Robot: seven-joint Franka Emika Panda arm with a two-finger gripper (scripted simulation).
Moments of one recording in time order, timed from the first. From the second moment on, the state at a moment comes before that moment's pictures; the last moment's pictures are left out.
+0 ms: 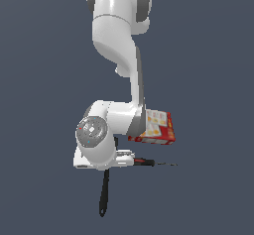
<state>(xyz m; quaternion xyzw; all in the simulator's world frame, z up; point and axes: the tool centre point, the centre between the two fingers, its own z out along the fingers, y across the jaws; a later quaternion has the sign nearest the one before) 0.163 -0.077 0.069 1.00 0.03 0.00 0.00</state>
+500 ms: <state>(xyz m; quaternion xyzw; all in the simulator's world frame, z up) 0.164 -0.077 0.051 1.00 0.03 0.00 0.00</state>
